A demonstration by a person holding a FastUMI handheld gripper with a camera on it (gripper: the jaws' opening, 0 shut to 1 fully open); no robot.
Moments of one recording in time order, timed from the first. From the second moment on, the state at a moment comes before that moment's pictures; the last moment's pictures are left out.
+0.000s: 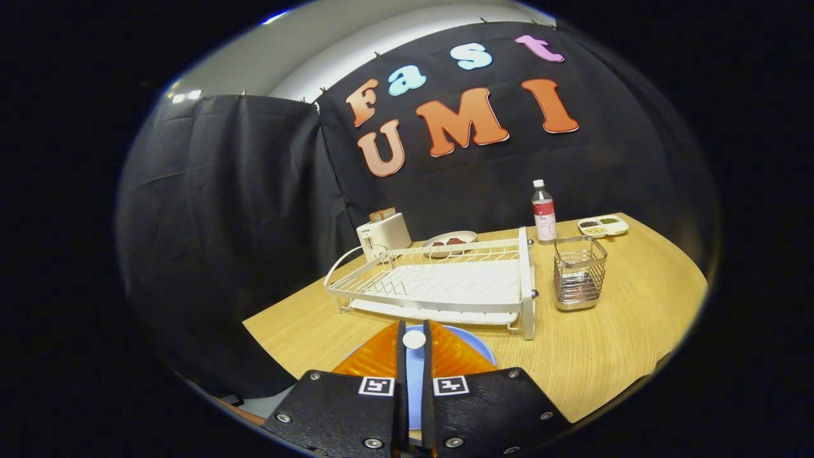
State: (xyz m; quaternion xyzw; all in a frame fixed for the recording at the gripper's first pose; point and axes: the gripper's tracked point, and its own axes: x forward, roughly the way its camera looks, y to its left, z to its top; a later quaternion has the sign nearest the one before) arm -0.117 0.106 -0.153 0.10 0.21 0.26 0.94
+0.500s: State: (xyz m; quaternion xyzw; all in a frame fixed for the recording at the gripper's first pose) arm -0.131 0.103 -0.179 0.10 0.23 0.26 0.93
